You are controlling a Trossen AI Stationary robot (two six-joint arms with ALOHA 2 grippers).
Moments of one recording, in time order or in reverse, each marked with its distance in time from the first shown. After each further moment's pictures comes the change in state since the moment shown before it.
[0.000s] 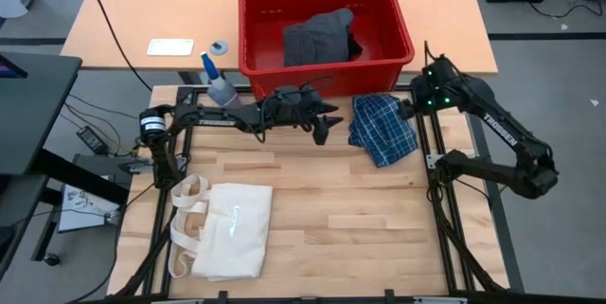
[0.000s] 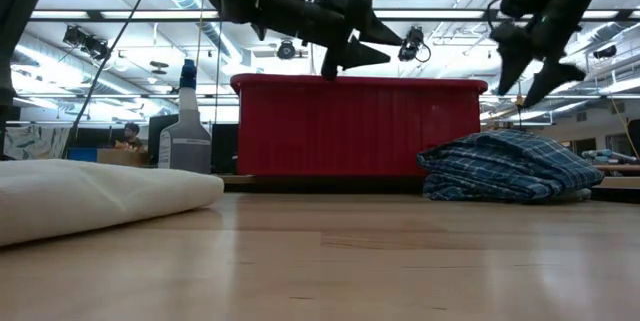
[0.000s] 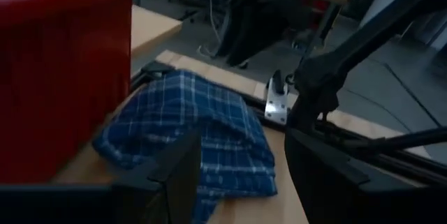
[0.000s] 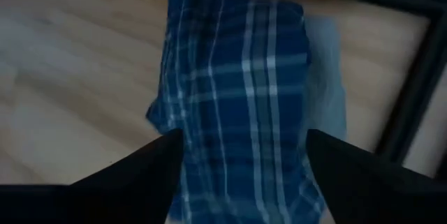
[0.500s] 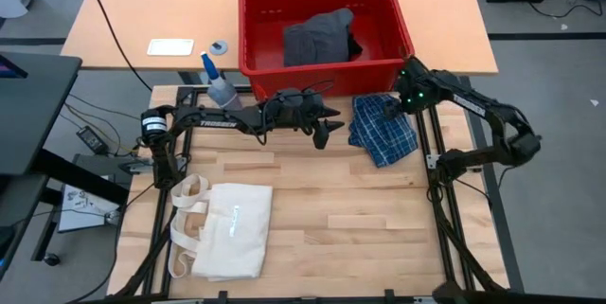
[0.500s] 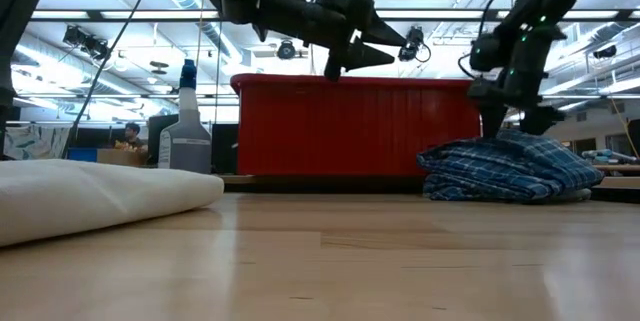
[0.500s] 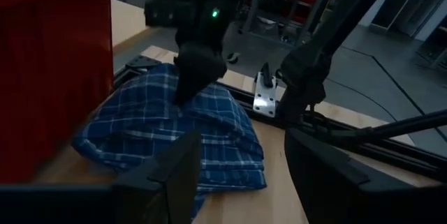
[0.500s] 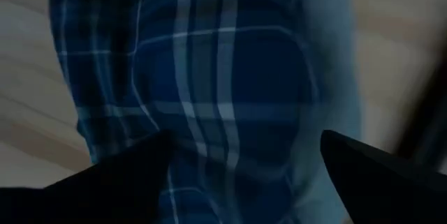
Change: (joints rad) left arm -0.015 0.013 0.002 0.004 0.034 0.011; right arm -0.007 0.328 -0.054 0.172 0.075 0.004
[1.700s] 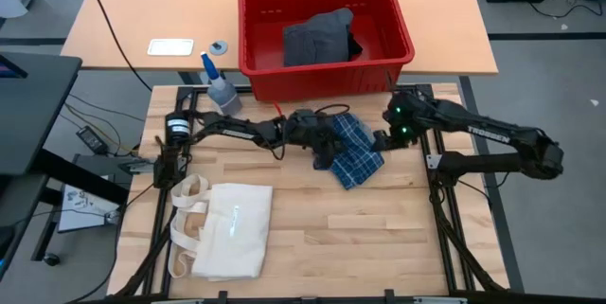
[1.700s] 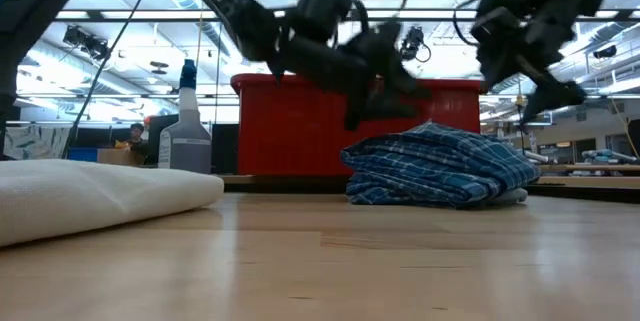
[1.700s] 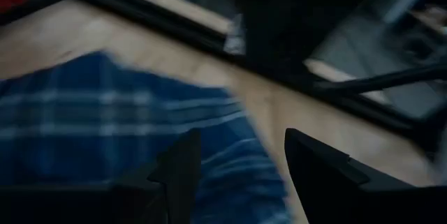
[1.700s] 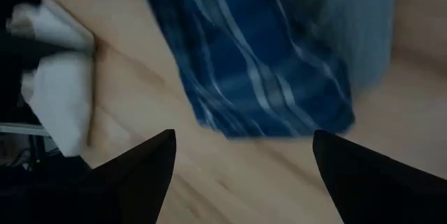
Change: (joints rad) left arm -0.059 0.186 0.000 0.080 0.076 -0.106; right arm 0.496 -0.281 -0.127 0.033 -0.297 0.550
